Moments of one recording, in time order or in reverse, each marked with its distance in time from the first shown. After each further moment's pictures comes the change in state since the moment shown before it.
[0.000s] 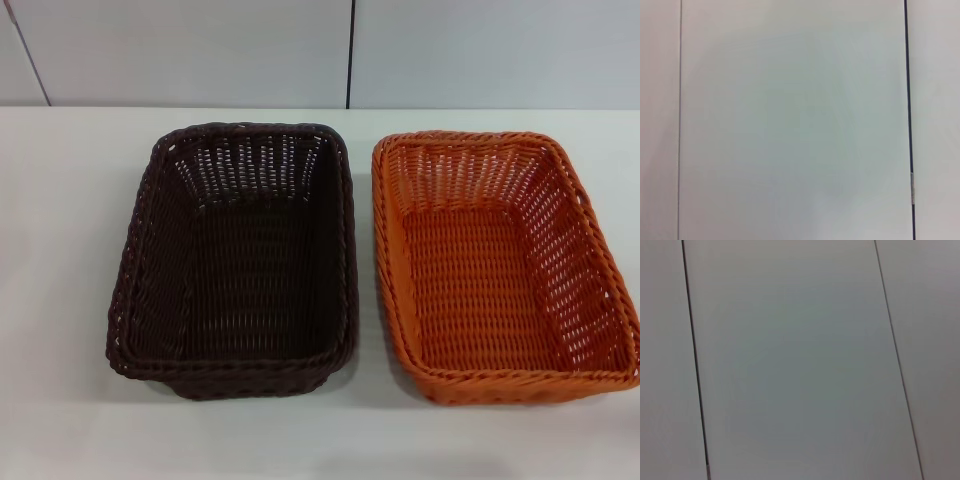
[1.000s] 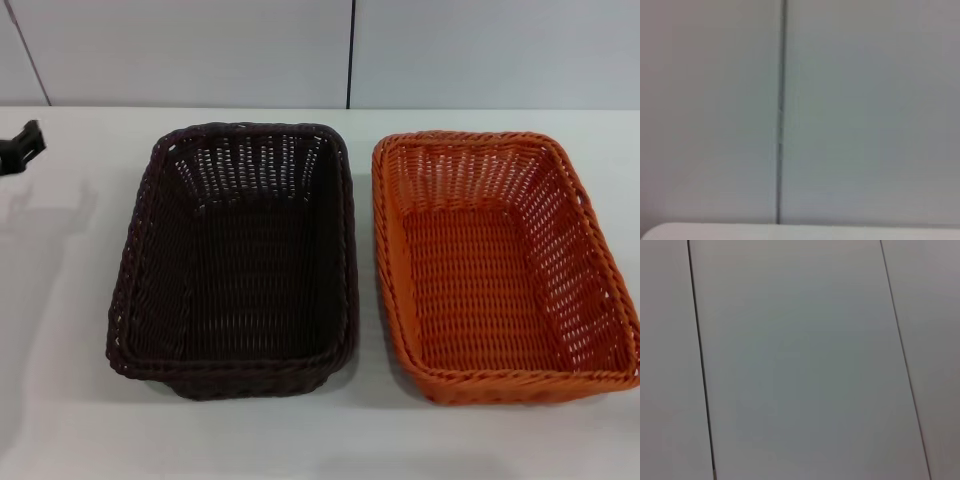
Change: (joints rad) left arm 0.106 0.119 0.041 -0.929 0.151 -1.204 -0.070; right arm 0.020 -0.007 -0.006 0.002 0.009 -0.003 0.000
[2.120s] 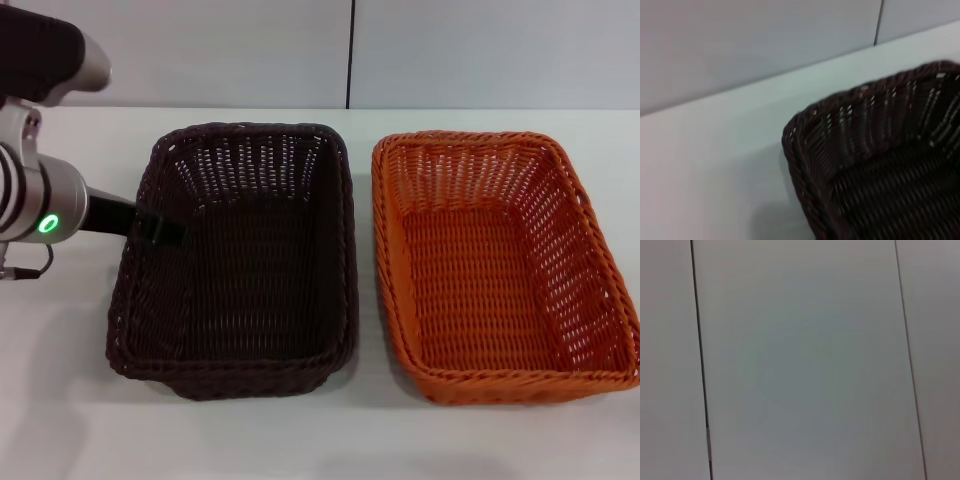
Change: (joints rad) left arm -0.212 -0.112 -0.072 -0.438 0.000 -1.135 0.238; right arm 0.042 -0.002 -0.001 0.092 0.018 -0.053 0.000
